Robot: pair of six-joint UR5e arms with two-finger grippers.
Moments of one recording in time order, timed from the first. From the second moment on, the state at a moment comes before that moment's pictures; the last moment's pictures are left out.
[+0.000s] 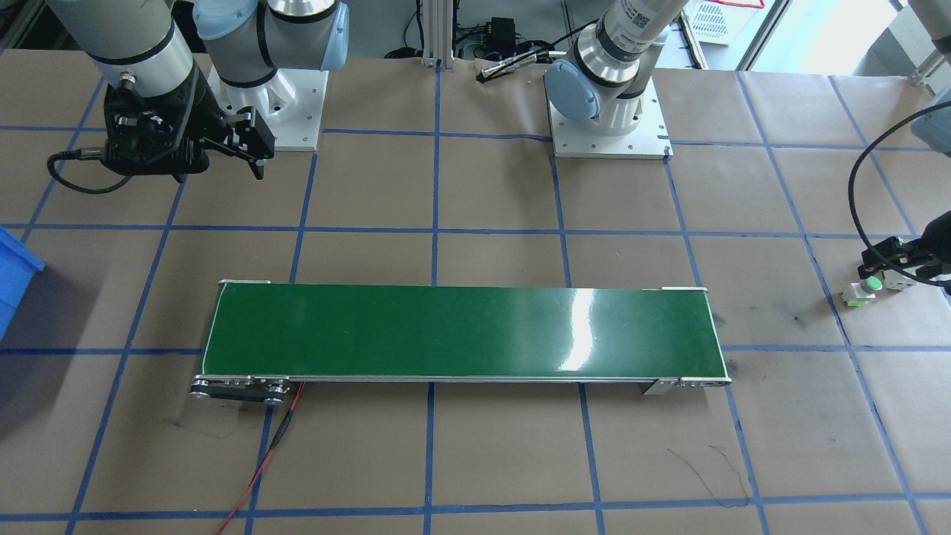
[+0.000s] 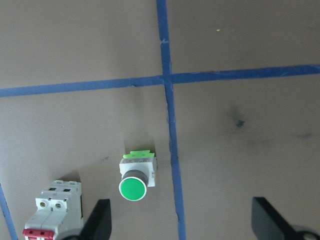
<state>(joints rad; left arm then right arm) -0.79 -1.91 -1.67 -1.17 1.70 0.85 1.54 -1.63 1.68 -1.52 -1.58 -0.10</state>
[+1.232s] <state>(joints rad) -0.74 -2.09 -1.67 -1.04 1.70 0.90 1.54 -1.63 1.68 -1.52 -1.58 -0.10</state>
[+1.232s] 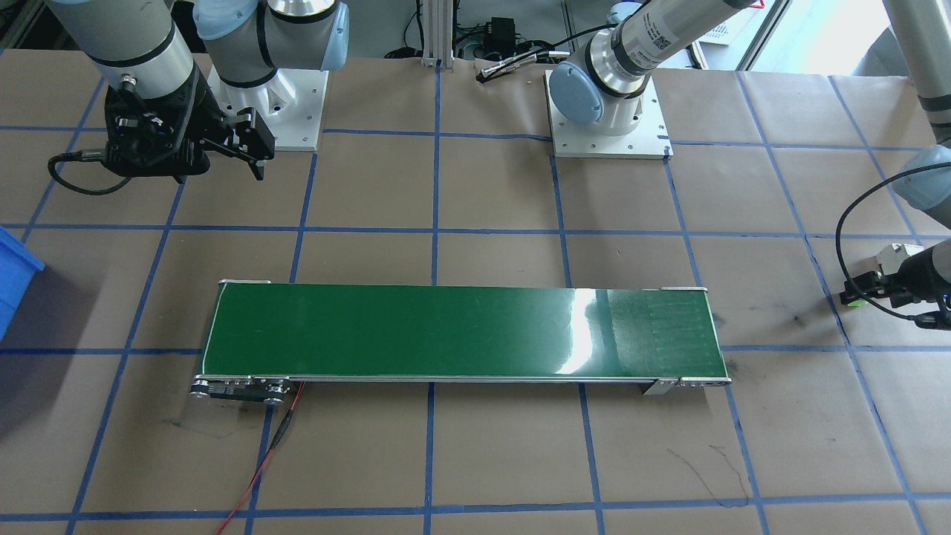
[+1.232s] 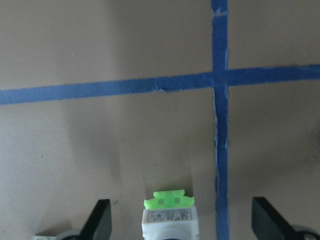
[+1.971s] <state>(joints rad) -0.72 -2.11 -1.68 -1.03 1.72 0.90 1.54 -1.63 1.68 -1.52 -1.58 -0.10</state>
